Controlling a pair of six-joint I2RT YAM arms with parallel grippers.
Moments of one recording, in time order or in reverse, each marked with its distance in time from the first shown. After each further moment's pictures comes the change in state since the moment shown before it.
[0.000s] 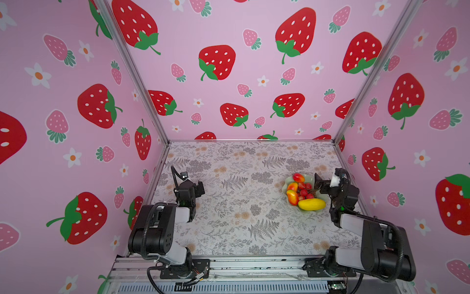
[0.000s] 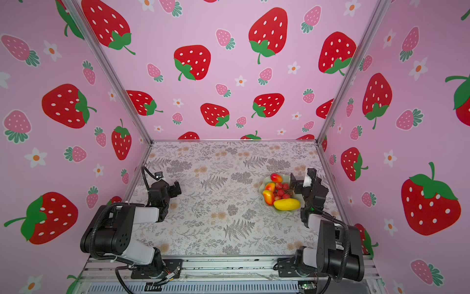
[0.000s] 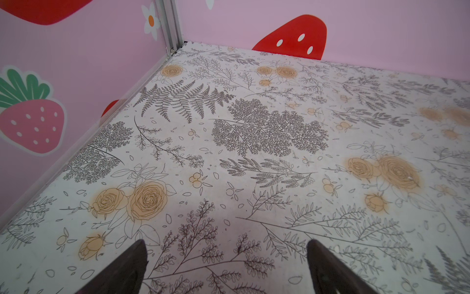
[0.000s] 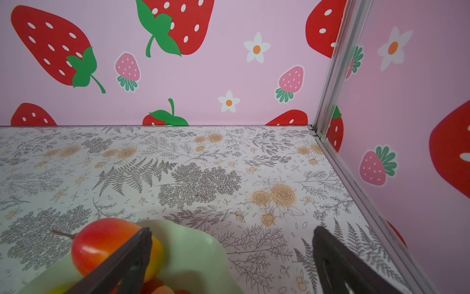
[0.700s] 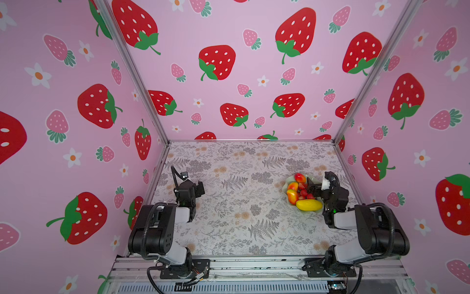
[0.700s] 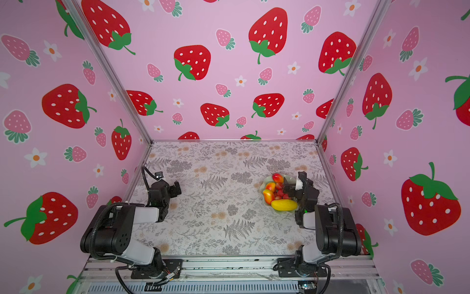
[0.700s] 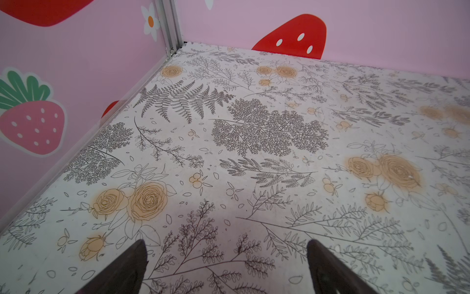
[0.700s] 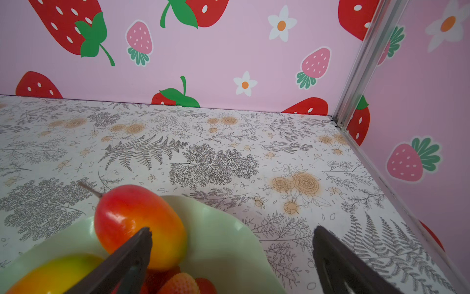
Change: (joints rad) left arm 0.000 0.000 0.000 0.000 0.000 0.006; right arm 0.109 0.201 -0.022 0.201 0.065 -0.049
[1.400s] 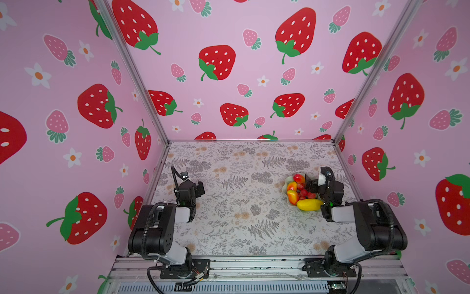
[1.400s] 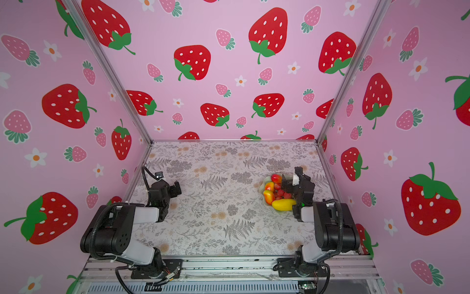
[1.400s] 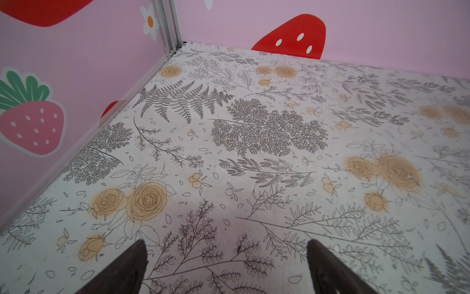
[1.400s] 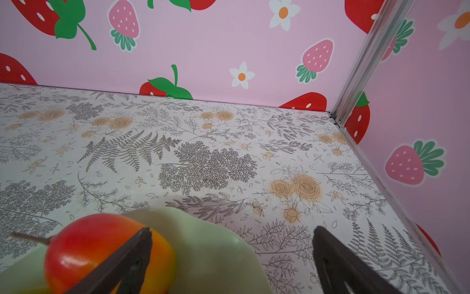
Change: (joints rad) left arm -0.002 0.000 0.000 0.000 0.000 0.000; right arm 0.049 0.031 0.093 -0.119 0.093 -0.029
